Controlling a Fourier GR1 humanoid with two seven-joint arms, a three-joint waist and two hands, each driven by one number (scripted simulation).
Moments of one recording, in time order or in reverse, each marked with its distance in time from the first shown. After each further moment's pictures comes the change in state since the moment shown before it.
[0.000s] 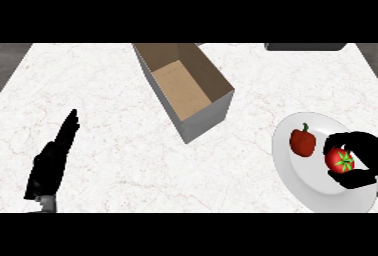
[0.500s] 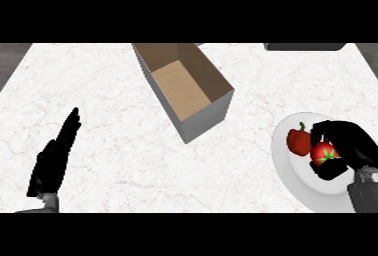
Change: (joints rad) left arm -0.016 -0.011 0.007 0.014 -0.013 -0.003 0.002; right arm -0.036 0.132 0.045 -0.115 0.150 -0.128 0.210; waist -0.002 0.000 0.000
